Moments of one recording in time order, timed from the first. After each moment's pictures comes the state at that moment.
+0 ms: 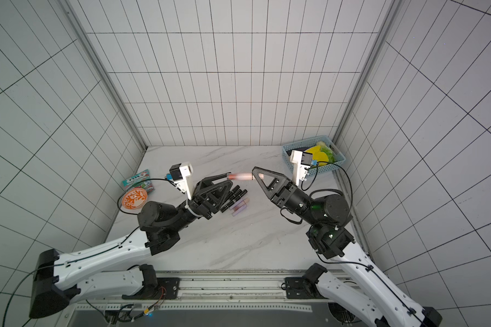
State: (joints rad) left arm -1.04 1.09 0.84 0.85 0.11 -0.63; right arm 0.80 0.77 0.91 0.36 -0.35 1.04
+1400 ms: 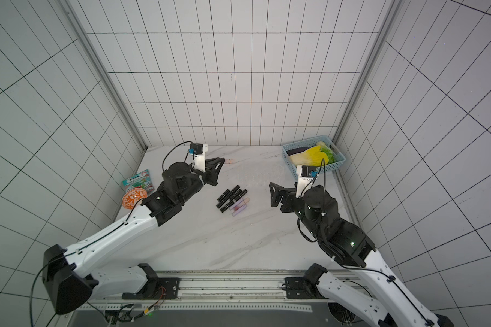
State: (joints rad) left arm -0.69 1.32 1.11 0.03 -0.12 -0.24; right arm 0.84 0.75 1.08 -0.68 0.38 0.43
